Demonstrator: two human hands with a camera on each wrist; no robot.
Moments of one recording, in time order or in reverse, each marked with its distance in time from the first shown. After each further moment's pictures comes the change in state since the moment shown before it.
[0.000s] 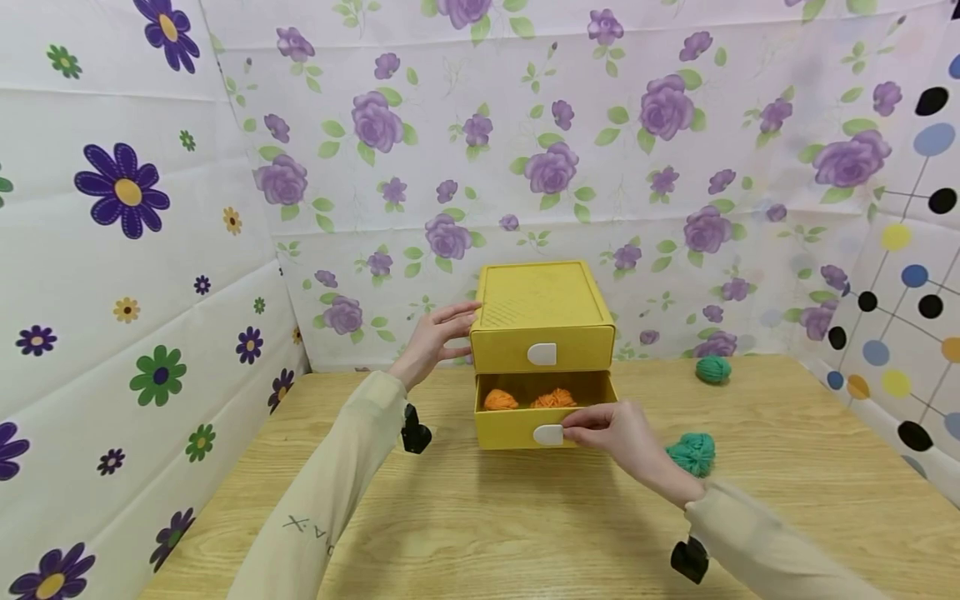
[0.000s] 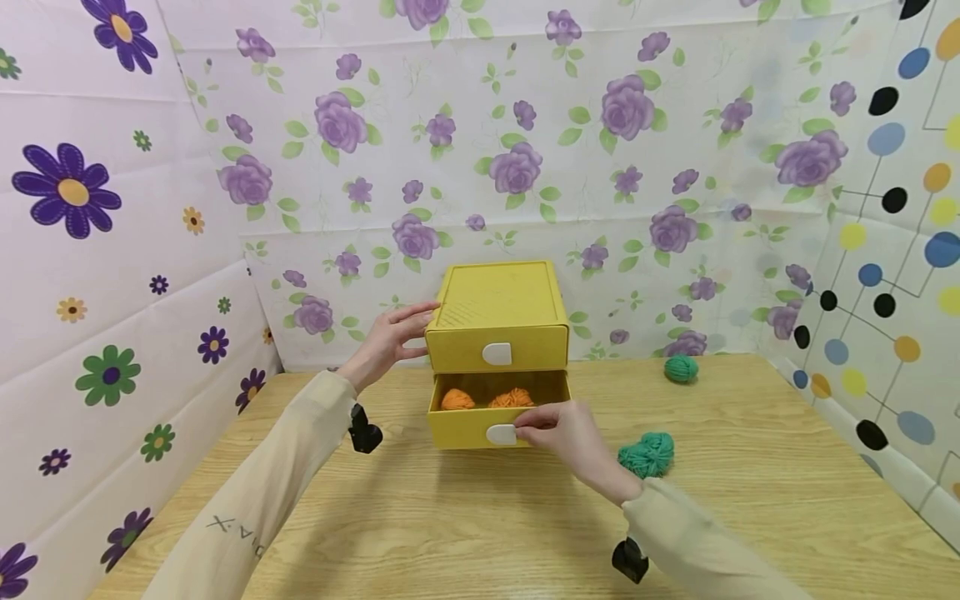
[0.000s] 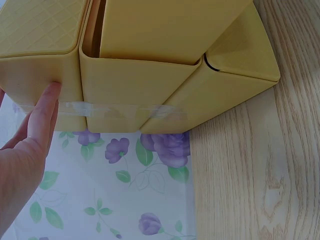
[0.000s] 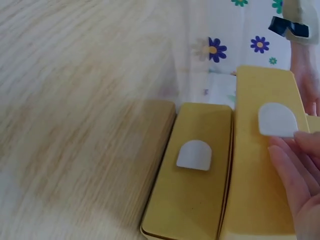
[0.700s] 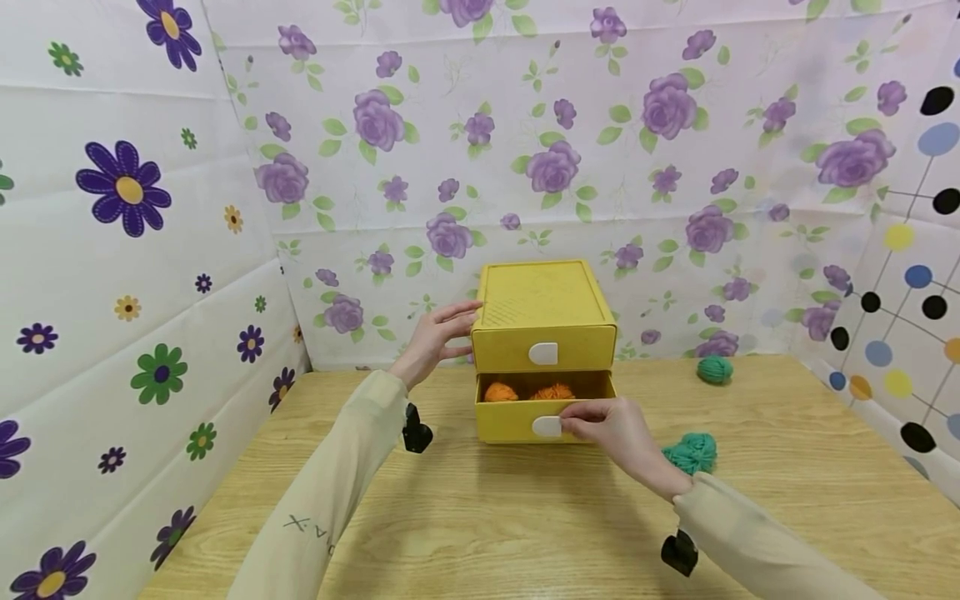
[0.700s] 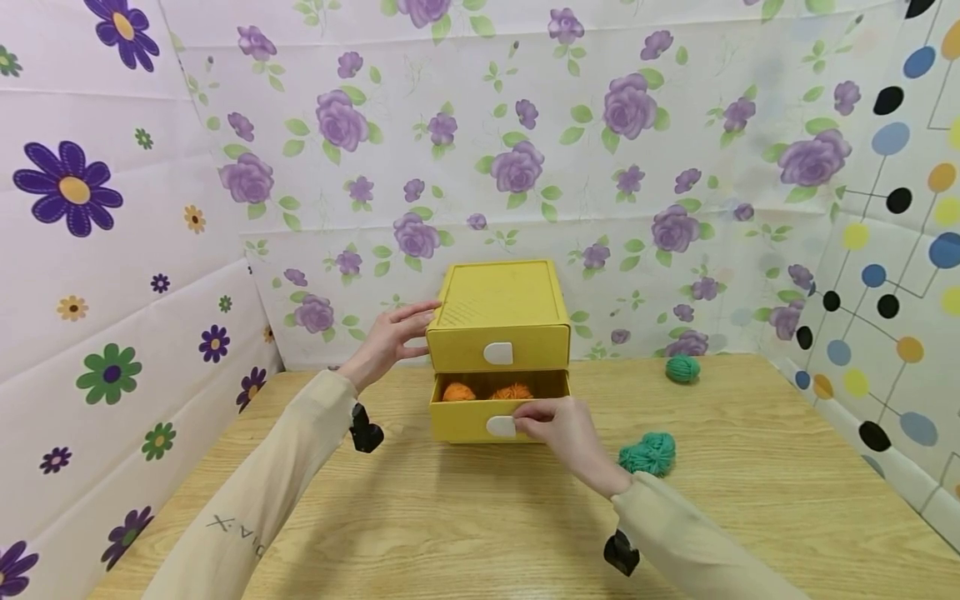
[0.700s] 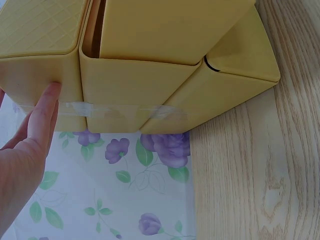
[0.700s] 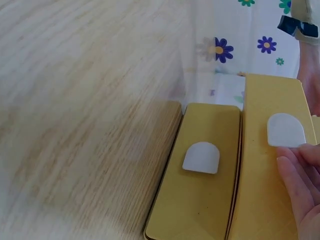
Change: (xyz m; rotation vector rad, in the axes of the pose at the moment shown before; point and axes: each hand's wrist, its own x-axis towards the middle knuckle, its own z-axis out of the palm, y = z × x) left_hand -0.001 -0.001 0.001 -0.001 0.024 0.011; right_hand 0.008 0.002 0.007 -0.023 0.079 0.050
